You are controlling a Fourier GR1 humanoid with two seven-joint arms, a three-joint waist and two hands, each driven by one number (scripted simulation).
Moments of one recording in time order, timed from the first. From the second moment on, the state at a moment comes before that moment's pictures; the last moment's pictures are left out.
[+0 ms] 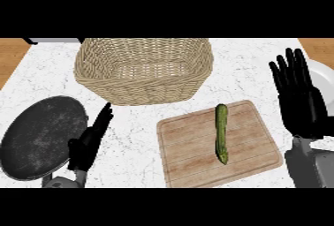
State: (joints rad) left arm -0.06 0.27 -0.33 -1.35 0.19 0.18 -0.10; right arm -0.24 -0.22 -0.02 -1.61 -0.41 -0.10 -0.06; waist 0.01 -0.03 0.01
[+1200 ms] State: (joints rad) left arm 0.02 0.35 -0.20 -1.36 0.31 0.18 0.14; right arm -0.58 -0.38 0.45 -1.61 0.24 0.00 0.26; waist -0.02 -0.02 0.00
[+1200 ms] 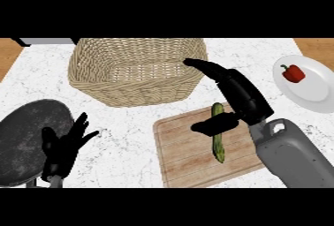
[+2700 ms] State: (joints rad) left arm 0.06 0.36 -0.18 -1.41 0.29 0.16 0.16; right arm -0.79 -0.82 0.26 -1.82 -0.24 0.77 0.79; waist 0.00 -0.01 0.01
